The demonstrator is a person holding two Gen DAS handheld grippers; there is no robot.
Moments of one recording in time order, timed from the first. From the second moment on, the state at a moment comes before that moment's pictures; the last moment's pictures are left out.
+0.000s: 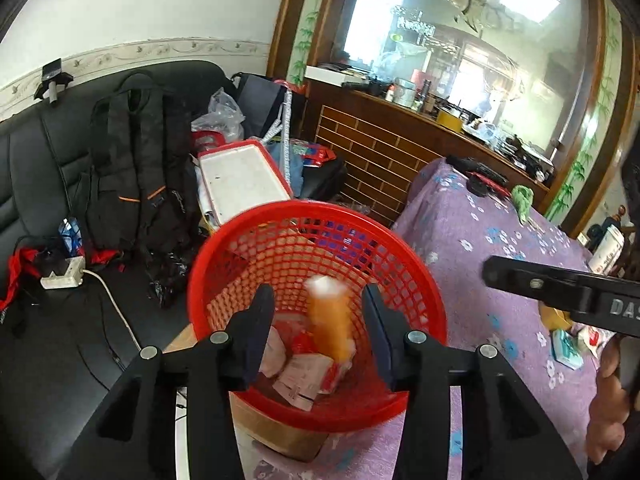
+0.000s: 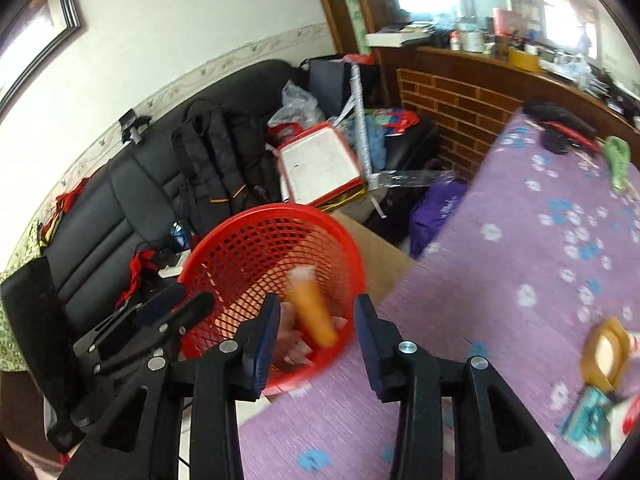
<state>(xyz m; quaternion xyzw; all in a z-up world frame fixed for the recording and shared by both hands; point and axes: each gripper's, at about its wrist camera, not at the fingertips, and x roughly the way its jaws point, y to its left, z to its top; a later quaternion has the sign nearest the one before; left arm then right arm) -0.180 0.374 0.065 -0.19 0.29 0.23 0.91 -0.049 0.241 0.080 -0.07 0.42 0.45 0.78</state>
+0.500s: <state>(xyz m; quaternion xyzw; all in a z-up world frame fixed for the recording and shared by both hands) -0.126 0.242 0.062 -0.11 0.33 0.10 0.93 -0.036 0.003 0.064 0.06 0.44 0.33 0.83</state>
